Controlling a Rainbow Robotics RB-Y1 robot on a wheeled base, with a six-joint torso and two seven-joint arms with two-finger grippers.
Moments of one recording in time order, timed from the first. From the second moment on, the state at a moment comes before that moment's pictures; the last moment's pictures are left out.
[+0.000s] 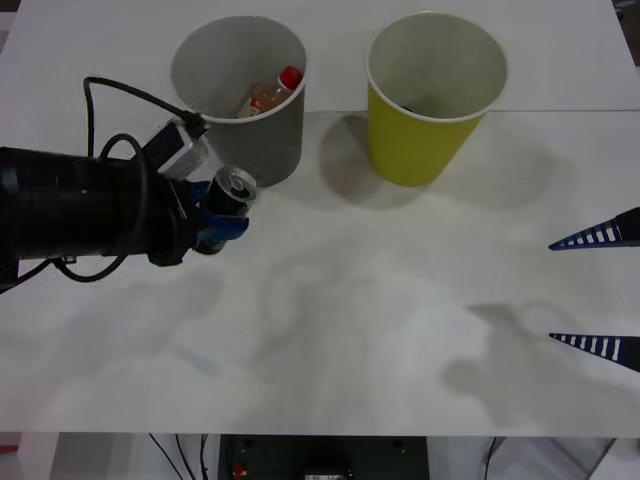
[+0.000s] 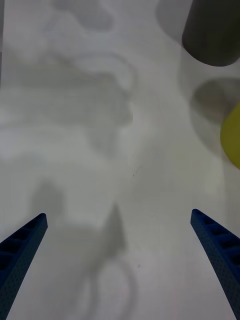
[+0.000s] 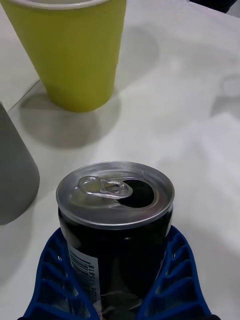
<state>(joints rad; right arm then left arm) 0.26 -1.13 -0.26 -2.01 1.31 -1.13 -0.09 -0.29 0.57 0.05 -2.21 -2.00 -1.43 1.03</state>
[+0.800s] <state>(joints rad) 0.26 -1.13 -0.26 -2.01 1.31 -1.13 -0.09 -0.78 0.40 -0.07 -1.95 -2.16 -1.57 1.22</state>
